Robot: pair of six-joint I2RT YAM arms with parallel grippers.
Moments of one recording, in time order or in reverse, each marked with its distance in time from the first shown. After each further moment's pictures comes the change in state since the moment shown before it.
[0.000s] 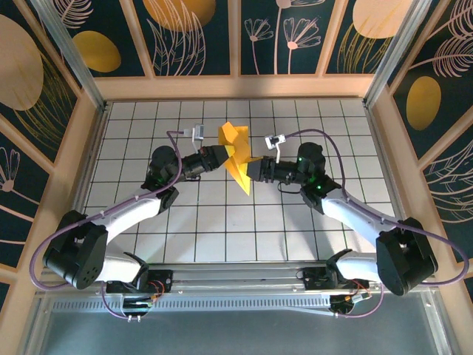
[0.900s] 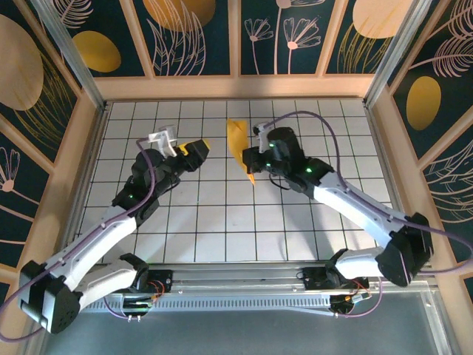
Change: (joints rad) left arm -0.003 -0.402 0.035 -0.737 -0.732 0.391; right arm 0.286 0.180 0.520 -0.933 1.001 -0.310
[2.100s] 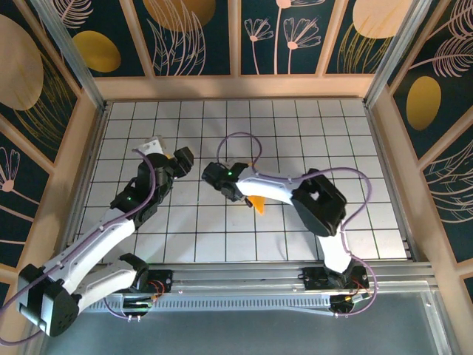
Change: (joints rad) left arm 0.000 0.046 -0.016 -0.172 -0.217 0.003; right arm 0.158 0.503 0.209 -0.388 0.369 0.080
